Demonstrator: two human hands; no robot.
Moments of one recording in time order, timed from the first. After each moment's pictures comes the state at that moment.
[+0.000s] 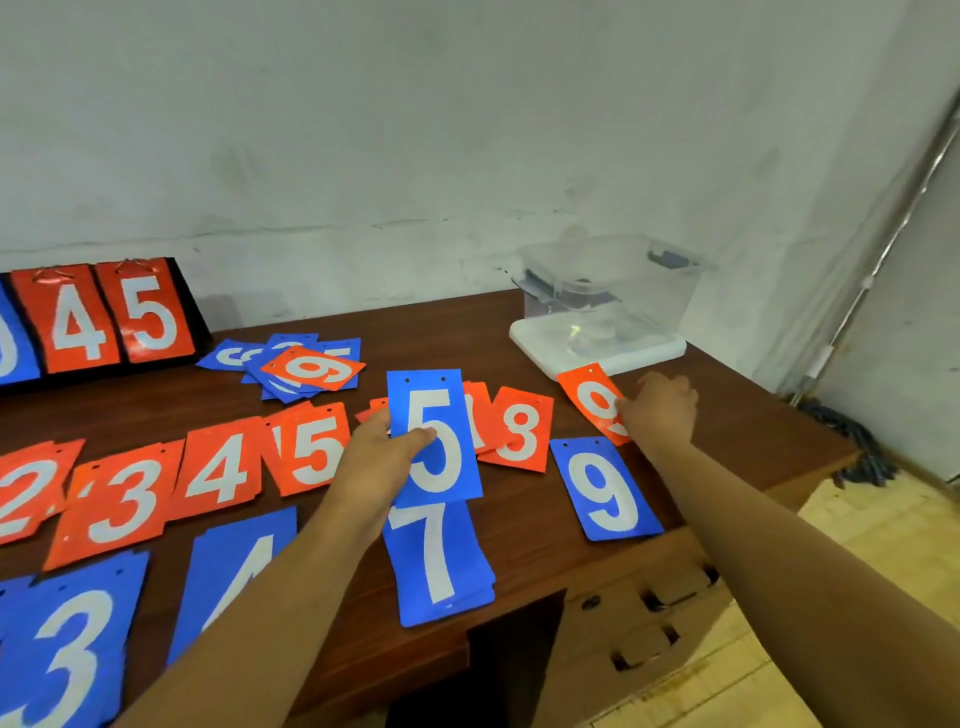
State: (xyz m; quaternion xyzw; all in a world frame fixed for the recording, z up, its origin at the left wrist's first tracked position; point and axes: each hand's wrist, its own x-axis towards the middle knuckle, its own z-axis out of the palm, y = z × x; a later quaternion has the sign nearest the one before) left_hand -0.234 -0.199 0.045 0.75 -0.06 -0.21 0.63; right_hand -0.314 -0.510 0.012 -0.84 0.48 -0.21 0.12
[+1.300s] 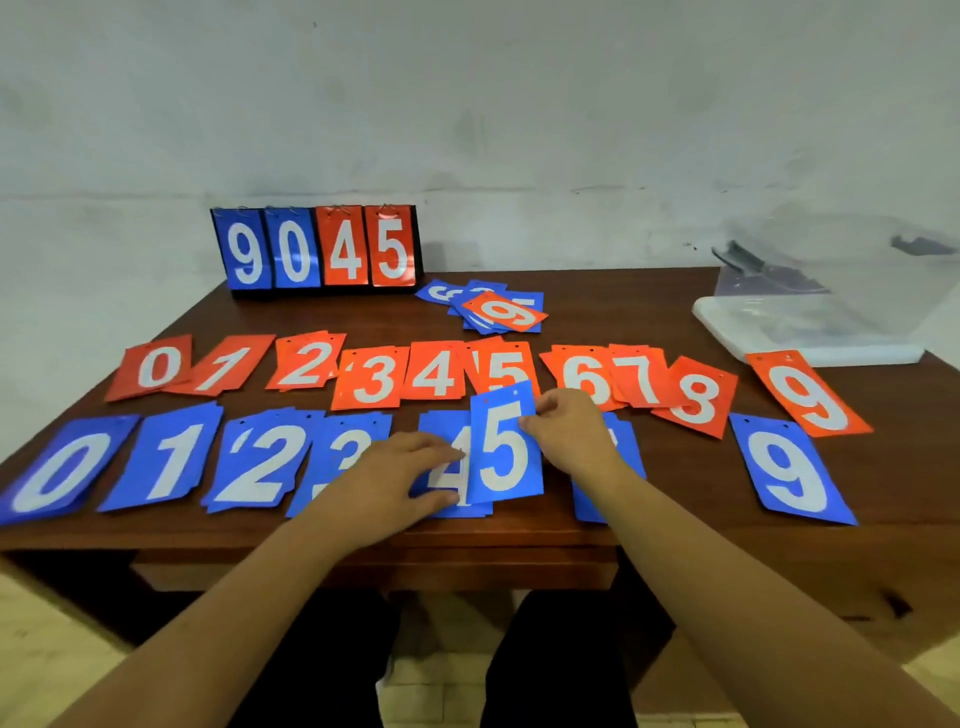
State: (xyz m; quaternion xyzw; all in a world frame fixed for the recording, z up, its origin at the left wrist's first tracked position) left_hand -0.271 0.019 0.018 0.93 -0.31 -0.08 0.18; right_hand -0.285 -0.206 0.028 -0.87 0.17 -0.09 0.46
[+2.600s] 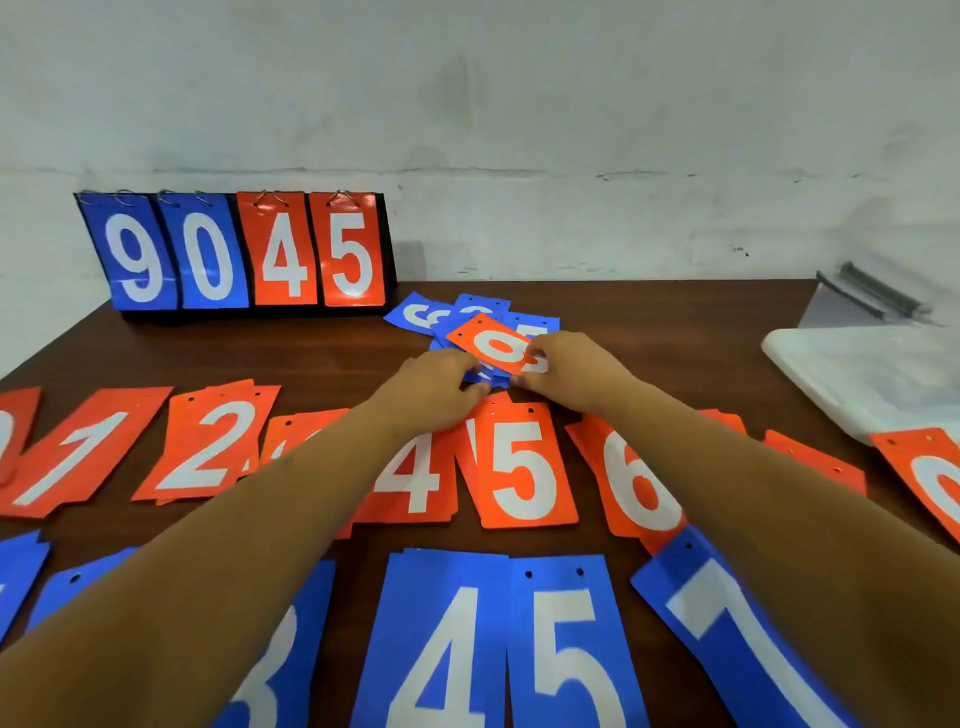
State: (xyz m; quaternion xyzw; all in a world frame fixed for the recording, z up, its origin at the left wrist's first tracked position) left_hand -0.013 -0.099 0.018 0.95 -0.29 -0.01 0.14; right_hand -0.044 -0.290 0.024 -0.99 0.01 -0.01 0.11
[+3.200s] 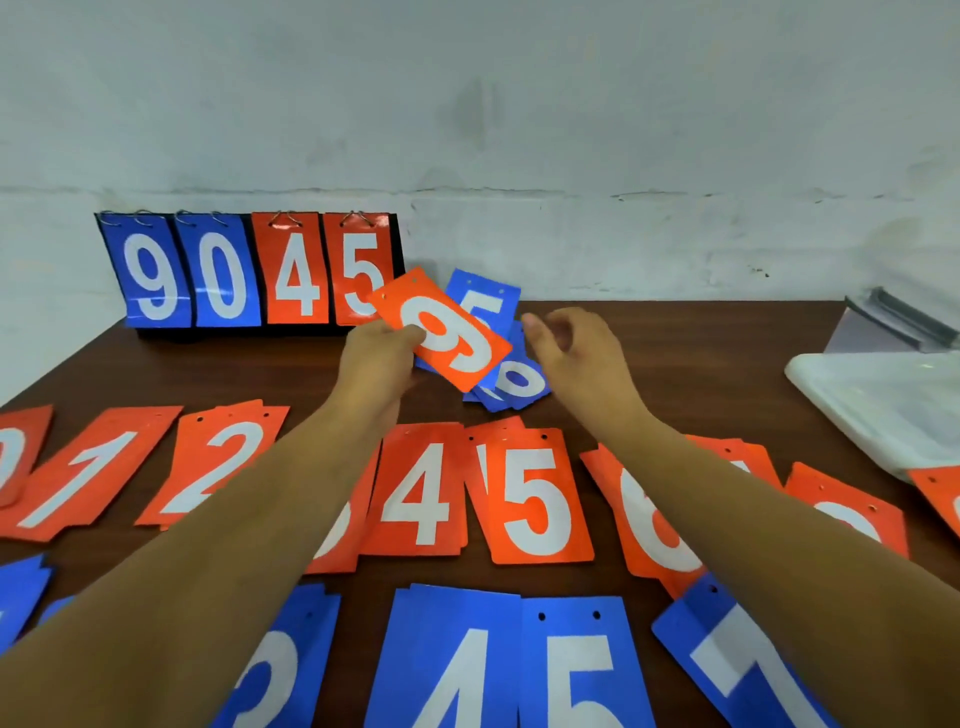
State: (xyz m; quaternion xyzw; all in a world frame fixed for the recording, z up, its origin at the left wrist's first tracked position) left_hand -0.001 -0.076 0.047 0.67 0.04 -0.01 0.74; right_hand -0.052 -0.263 0.041 -0.87 0.07 -0.26 0.41
